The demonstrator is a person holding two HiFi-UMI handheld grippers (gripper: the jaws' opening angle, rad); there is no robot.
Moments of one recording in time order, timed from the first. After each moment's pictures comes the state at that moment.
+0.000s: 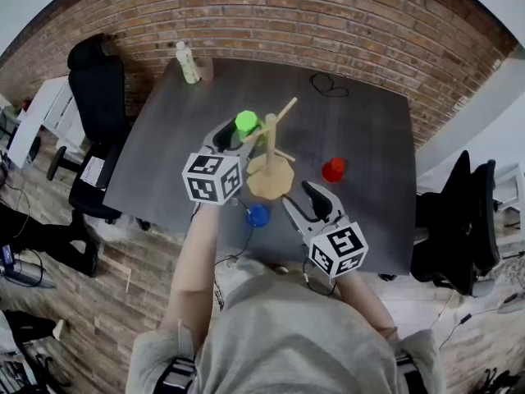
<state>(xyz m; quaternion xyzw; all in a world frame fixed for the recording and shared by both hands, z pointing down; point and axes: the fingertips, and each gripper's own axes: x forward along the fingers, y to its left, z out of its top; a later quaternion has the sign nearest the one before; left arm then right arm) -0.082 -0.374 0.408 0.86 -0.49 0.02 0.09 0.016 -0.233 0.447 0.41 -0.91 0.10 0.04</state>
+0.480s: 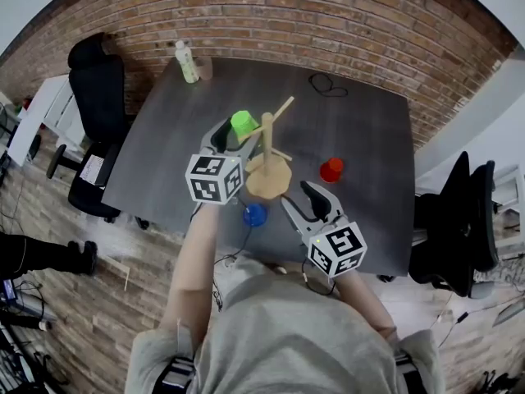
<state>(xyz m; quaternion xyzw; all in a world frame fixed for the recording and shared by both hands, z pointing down) -0.079 -0.375 0.419 0.85 -0.51 0.03 0.08 0.023 -0.231 0.450 0.40 -0.91 0.10 0.04</state>
